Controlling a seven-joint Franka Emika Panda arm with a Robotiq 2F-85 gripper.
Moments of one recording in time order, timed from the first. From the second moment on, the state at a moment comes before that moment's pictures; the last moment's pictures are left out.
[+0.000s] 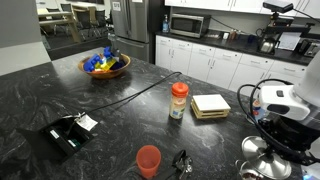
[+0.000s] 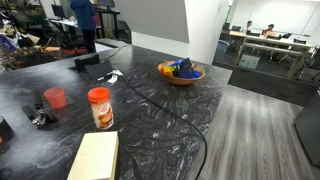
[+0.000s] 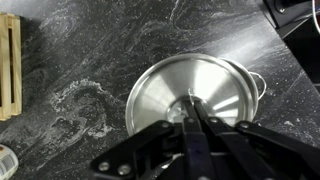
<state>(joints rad) 0.52 -0.66 0.27 -2.65 0.12 1.91 -0.19</state>
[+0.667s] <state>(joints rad) 0.61 -0.61 0.29 -2.68 0.17 1.98 -0.23</state>
